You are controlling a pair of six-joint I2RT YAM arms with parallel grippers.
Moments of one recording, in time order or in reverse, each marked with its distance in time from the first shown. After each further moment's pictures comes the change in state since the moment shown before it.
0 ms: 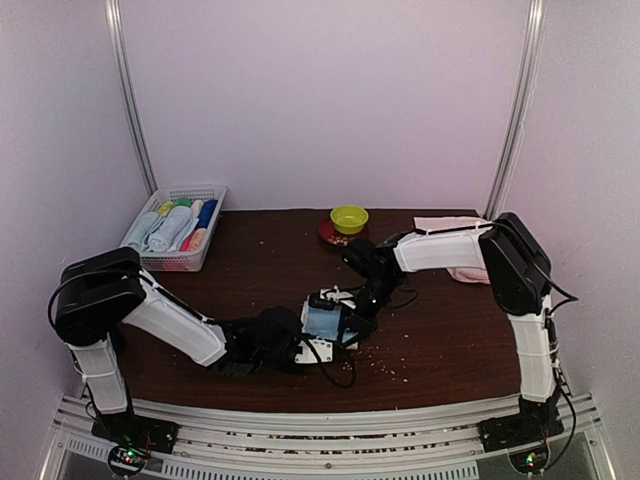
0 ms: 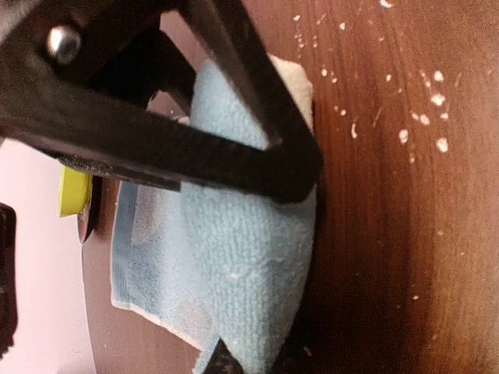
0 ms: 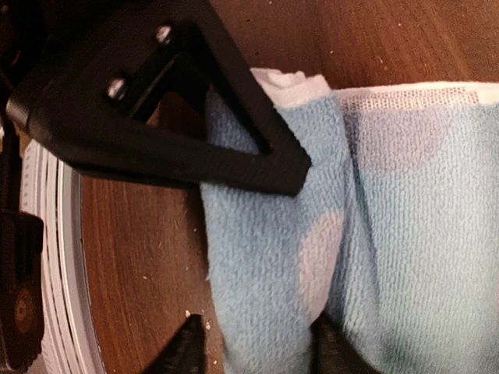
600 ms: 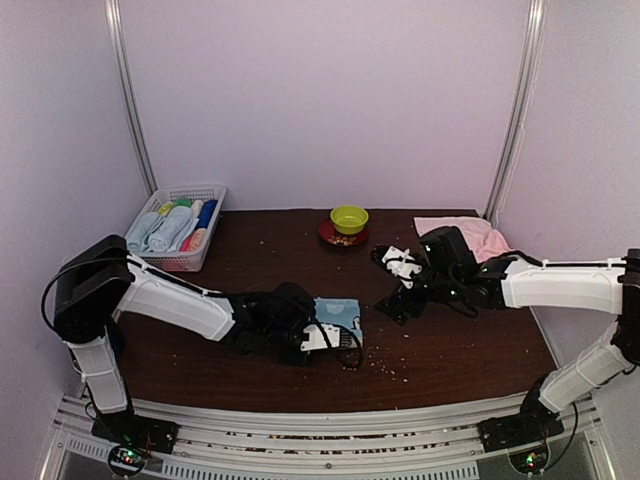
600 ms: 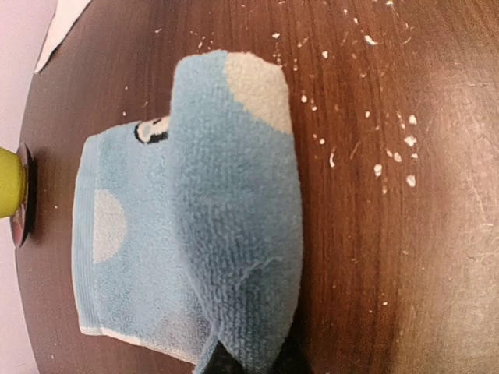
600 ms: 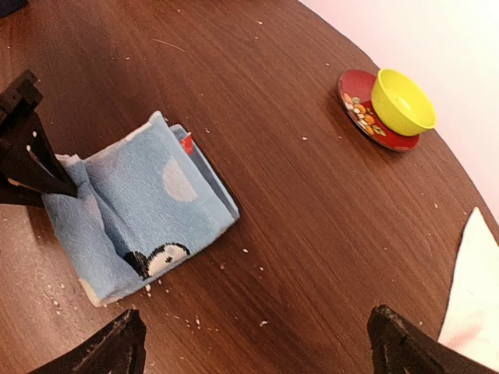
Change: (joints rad) left arm 0.046 -0.017 0.211 -0.425 0.197 -0.123; right arm -0.010 -0.753 -0.703 0.685 0.630 0.306
